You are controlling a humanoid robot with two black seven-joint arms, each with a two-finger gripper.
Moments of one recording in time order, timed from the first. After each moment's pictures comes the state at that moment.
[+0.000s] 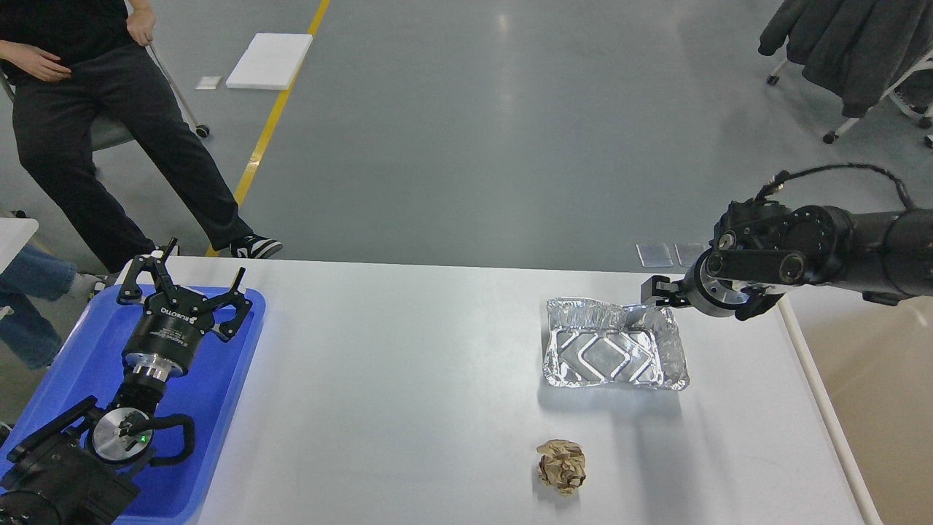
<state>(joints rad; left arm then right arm) -0.48 0.36 -0.88 -0.46 -0.17 -0.77 -0.42 1.60 -0.27 -0.93 1.01 -0.25 0.17 -0.34</state>
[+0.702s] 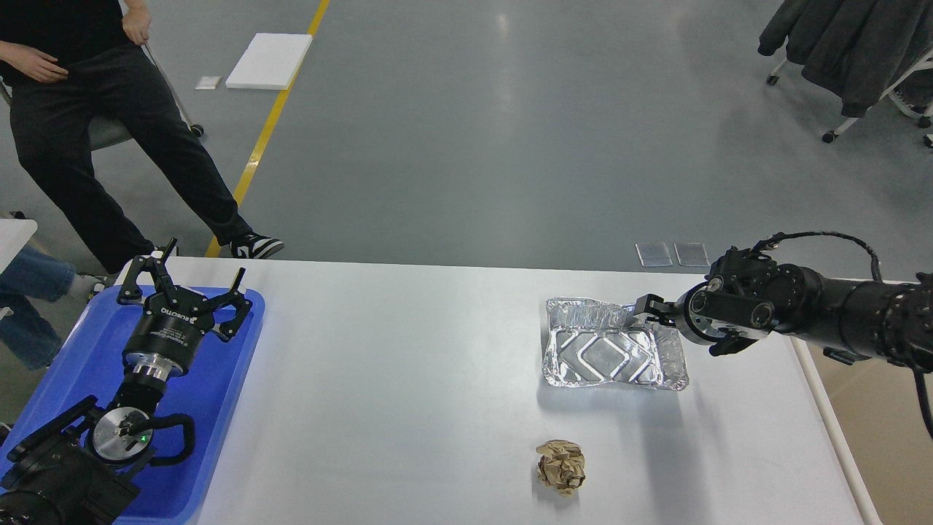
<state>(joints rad) -0.48 0.36 -0.88 -0.46 -0.17 -0.77 -0.42 1.30 -0.23 -0.74 0.75 -0.29 0.08 -0.32</state>
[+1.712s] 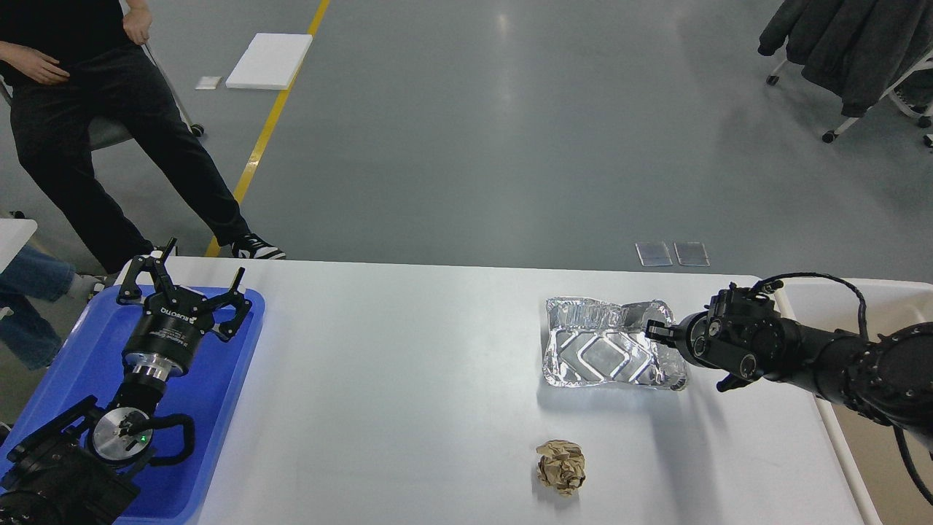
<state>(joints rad) -0.48 0.36 -0.88 -0.46 -0.17 -0.77 -0.42 1.11 -0.17 -0.69 0.52 -0.45 0.06 -0.17</state>
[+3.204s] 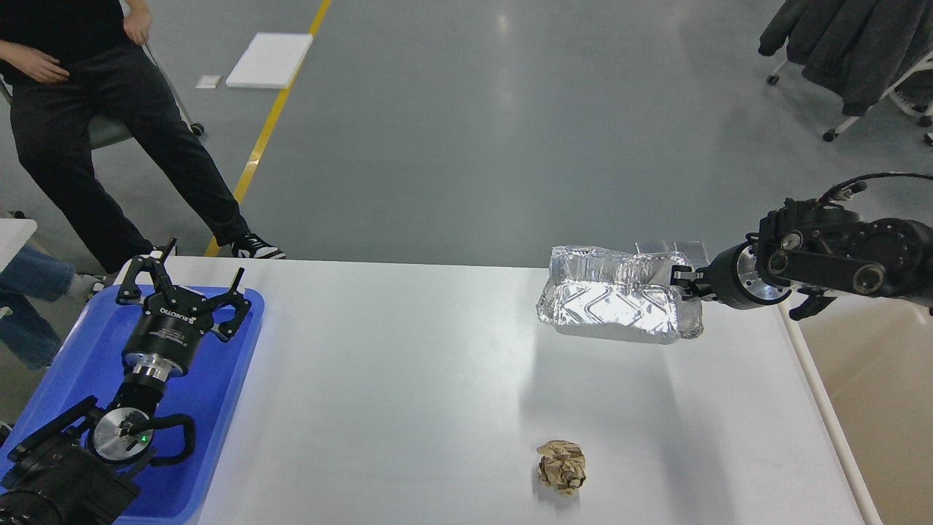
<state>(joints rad) -0.48 0.36 -0.88 -0.46 -0.17 -0.77 -0.42 1.51 -0.51 -0.67 1.01 -0.51 0.23 -0.15</state>
